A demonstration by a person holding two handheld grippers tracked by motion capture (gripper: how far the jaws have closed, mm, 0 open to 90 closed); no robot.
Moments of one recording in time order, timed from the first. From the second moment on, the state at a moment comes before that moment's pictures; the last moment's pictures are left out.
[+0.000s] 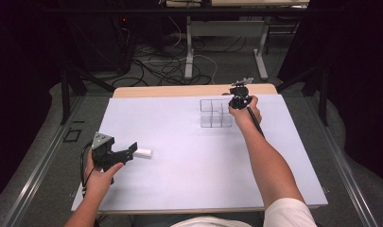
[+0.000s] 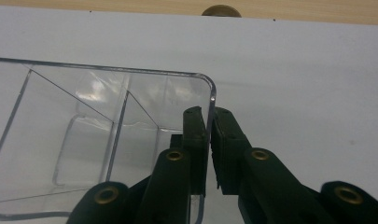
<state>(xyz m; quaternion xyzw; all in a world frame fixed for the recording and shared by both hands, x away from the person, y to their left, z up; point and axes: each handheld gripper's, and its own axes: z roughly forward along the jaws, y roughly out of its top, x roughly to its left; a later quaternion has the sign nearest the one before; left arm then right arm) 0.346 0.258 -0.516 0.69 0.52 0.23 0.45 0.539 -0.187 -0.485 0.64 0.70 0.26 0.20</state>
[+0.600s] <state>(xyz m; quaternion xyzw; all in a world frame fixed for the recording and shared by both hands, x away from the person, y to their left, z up) 0.346 0.258 -0.516 0.69 0.52 0.23 0.45 0.529 -0.192 -0.475 0.68 0.68 0.24 0.17</state>
